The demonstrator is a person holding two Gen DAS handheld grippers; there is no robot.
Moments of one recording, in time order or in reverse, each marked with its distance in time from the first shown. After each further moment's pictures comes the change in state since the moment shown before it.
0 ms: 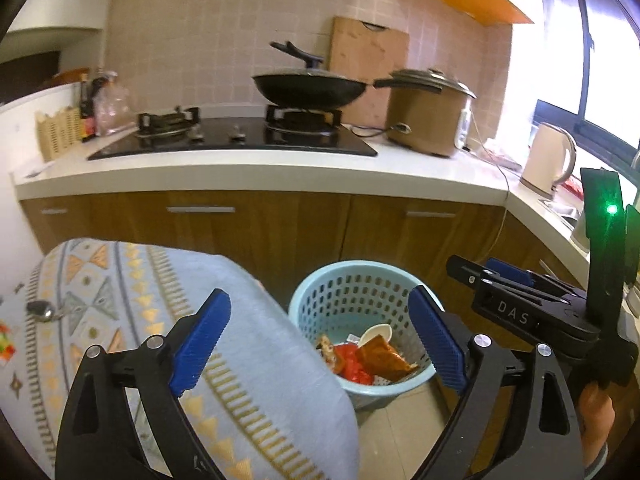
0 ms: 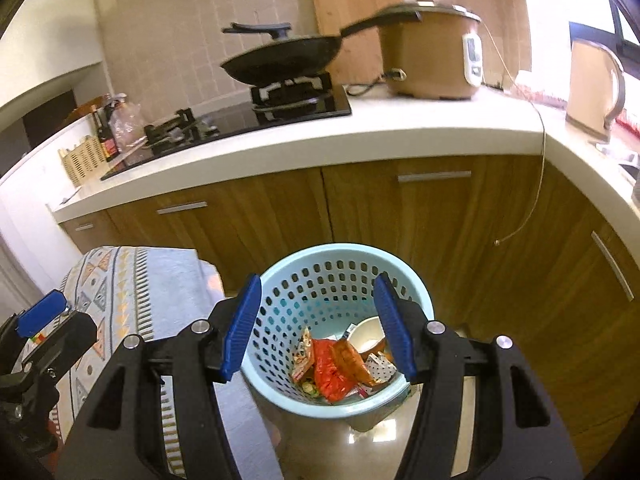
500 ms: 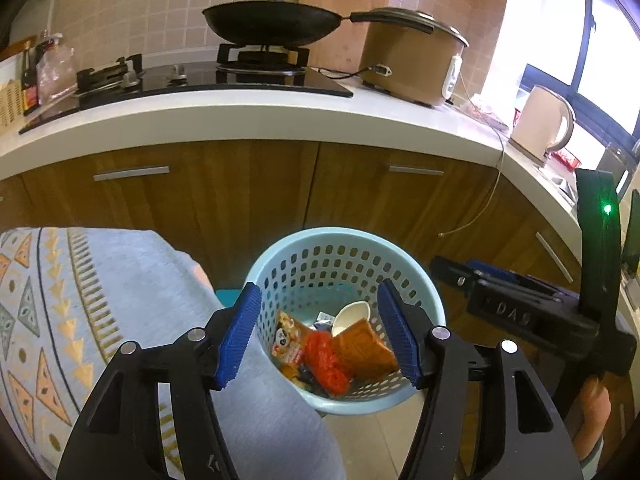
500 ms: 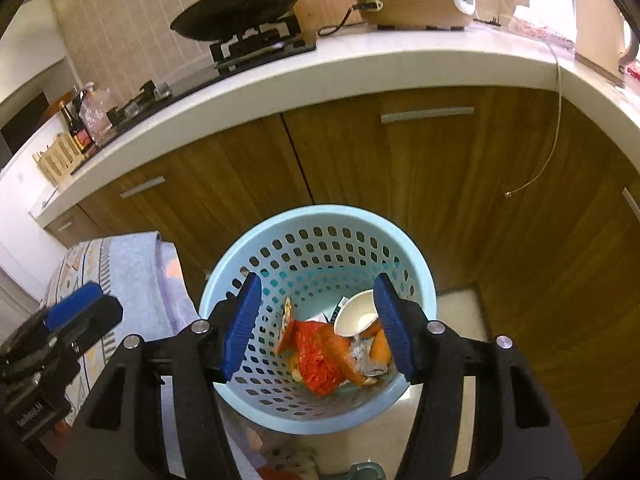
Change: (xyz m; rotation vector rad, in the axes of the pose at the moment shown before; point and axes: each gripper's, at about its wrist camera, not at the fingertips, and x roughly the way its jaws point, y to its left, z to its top) left arm 0.111 -0.005 0.005 0.020 0.187 -0.147; right arm 0.084 -0.049 0.002 0.112 0.170 0.009
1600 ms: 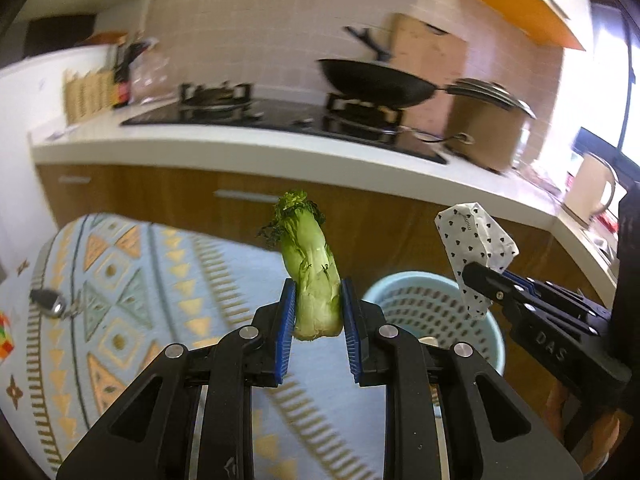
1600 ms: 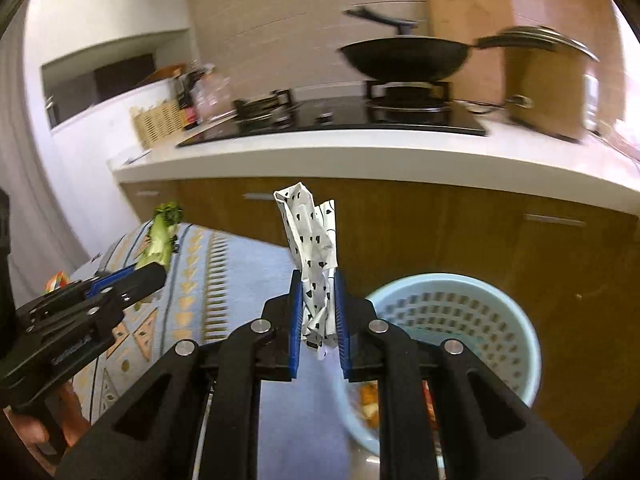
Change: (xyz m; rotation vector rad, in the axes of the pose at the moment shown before) left arm -0.073 0.081 -0.006 -0.121 -0.172 0.186; right arm -0.028 0.124 -0.007 -0.272 -0.148 0.192
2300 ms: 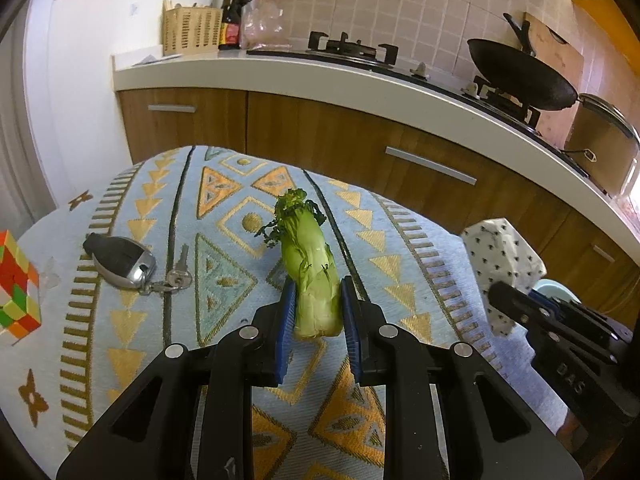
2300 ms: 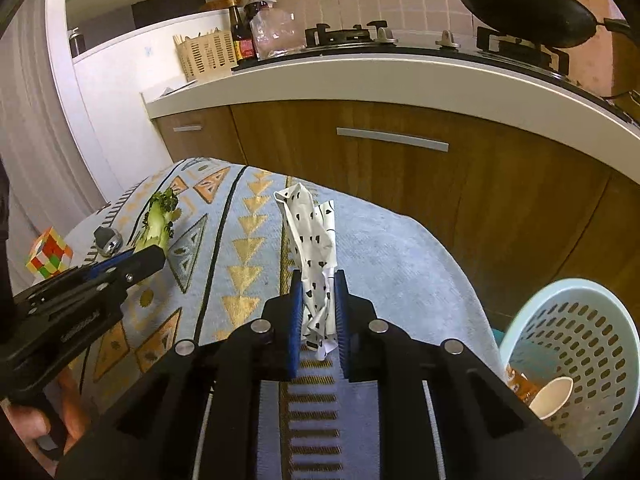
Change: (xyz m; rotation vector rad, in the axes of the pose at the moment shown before) left arm 0.048 0.172 -0.031 -0.204 0.084 0.269; right arm 0.145 0.132 -0.030 -0.162 0.156 0.179
